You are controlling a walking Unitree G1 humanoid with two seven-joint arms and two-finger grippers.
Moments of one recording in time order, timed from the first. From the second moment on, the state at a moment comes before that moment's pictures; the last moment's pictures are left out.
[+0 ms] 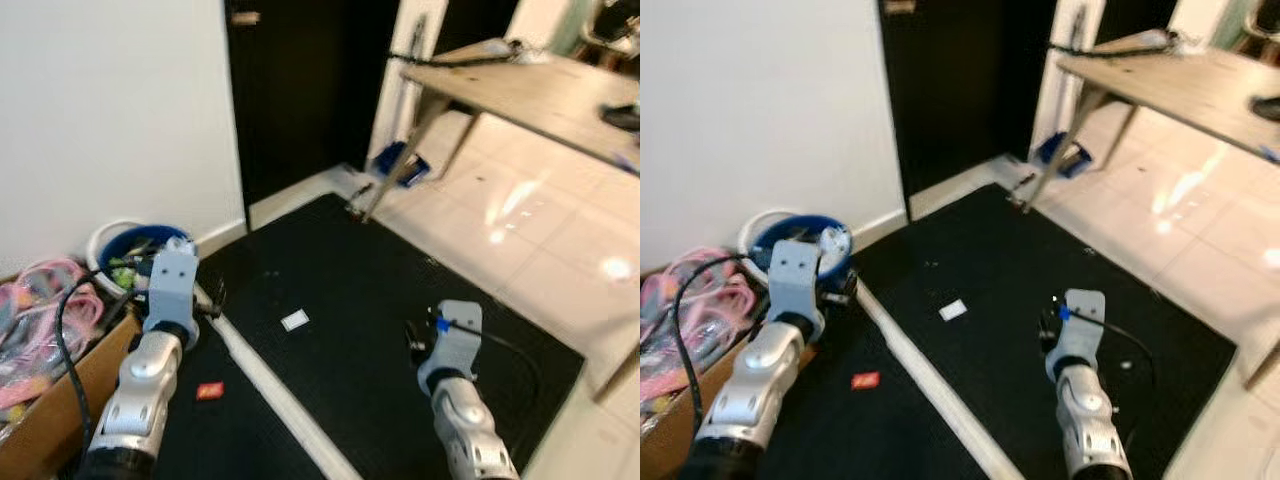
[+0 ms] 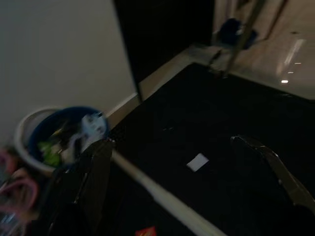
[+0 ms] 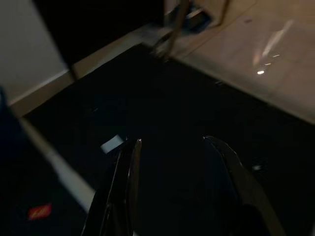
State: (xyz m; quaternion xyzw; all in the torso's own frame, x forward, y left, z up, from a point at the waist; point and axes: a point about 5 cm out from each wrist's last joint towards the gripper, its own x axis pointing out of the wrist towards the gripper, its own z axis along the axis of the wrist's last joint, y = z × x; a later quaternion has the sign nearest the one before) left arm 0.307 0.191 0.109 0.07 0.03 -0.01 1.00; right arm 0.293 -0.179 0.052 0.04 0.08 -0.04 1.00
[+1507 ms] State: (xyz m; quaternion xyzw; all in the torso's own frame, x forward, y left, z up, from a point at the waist) left arm 0.306 0.187 0.105 0.05 0.05 -0.01 1.00; right arm 0.288 -0.177 0.048 0.04 0.09 -0.03 0.99
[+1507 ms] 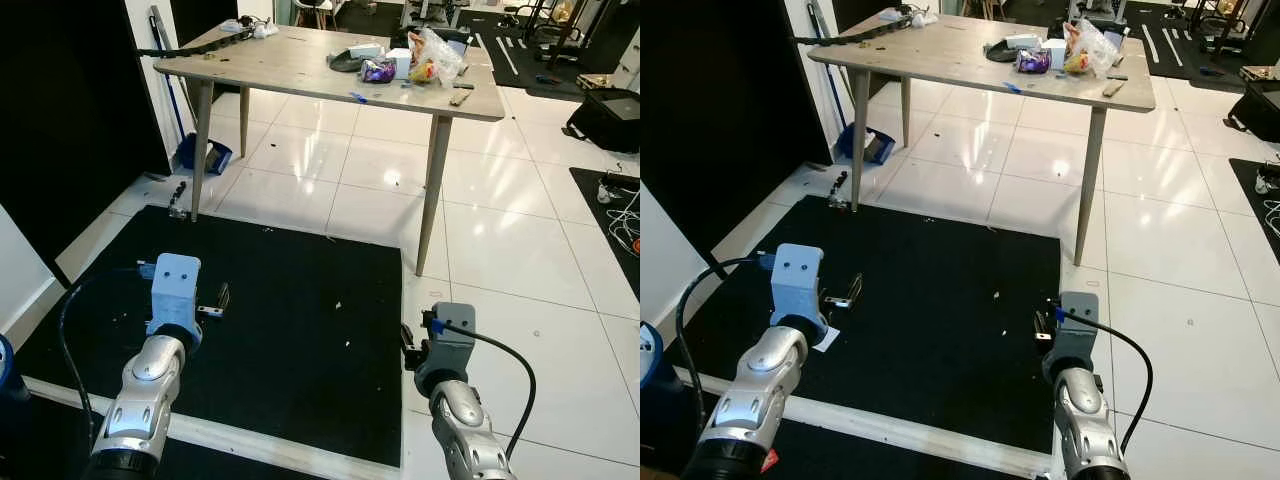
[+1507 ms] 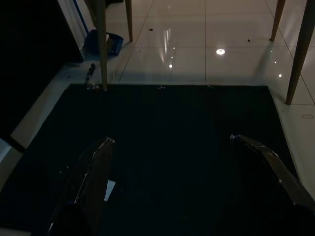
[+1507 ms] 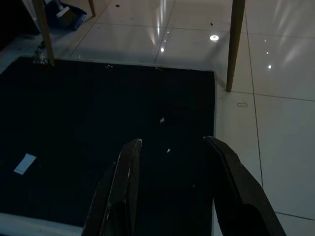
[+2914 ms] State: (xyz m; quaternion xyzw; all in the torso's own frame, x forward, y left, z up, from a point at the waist) left arm 0.308 0.189 0.105 0.06 0.04 0.00 1.00; right arm 0.290 -0.177 0.052 0.03 0.08 -0.03 1.00
